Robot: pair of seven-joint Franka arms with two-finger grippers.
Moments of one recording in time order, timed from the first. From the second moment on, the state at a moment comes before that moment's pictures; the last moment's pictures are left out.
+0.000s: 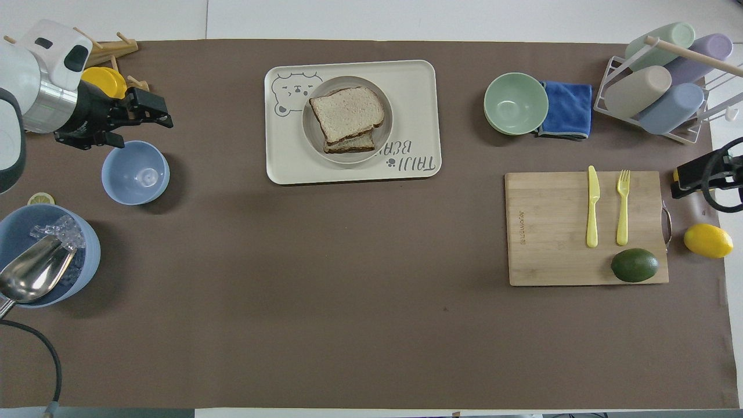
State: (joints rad) left arm -0.27 0.20 0.20 -1.59 -0.20 1.85 -0.24; right arm 0.03 0.06 -0.14 -1.50 0.01 1.39 -0.02
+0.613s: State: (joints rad) left arm -0.23 -0.04 0.20 -1.59 -0.01 1.52 -0.05; right arm 0.03 0.06 -0.14 -1.50 0.01 1.39 -0.02
